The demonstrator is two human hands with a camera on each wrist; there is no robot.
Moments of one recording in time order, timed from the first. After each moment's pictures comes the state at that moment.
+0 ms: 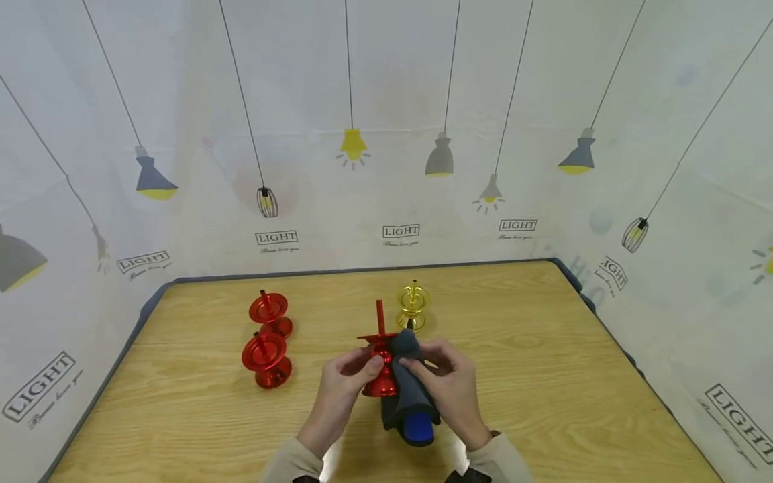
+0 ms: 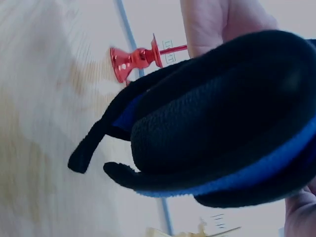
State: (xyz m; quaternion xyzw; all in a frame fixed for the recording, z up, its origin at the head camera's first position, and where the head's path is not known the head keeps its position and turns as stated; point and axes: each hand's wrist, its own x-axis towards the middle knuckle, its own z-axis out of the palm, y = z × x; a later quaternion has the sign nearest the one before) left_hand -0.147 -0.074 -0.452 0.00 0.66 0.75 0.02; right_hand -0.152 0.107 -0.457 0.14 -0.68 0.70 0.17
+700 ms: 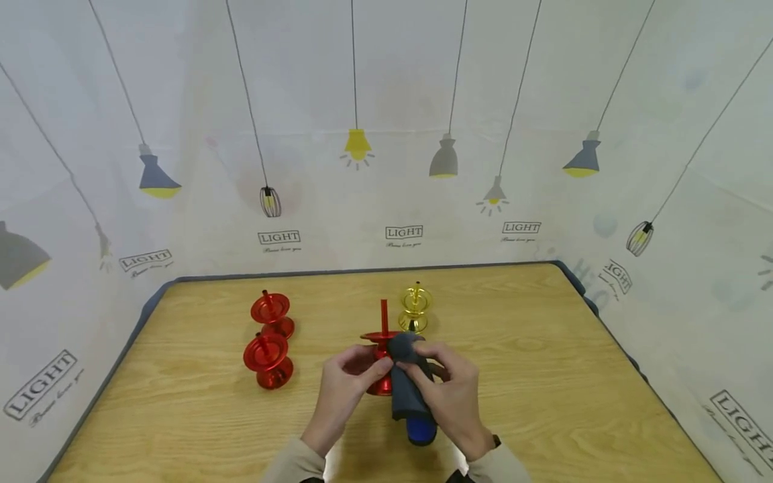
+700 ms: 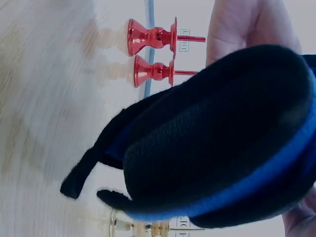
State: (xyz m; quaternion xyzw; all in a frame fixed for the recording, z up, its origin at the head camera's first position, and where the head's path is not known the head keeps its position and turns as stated) left_hand -0.150 -0.073 -0.448 0.00 0.70 0.71 -0.01; right_hand -0.150 0.102 -0.455 0.23 -0.72 0.59 0.28
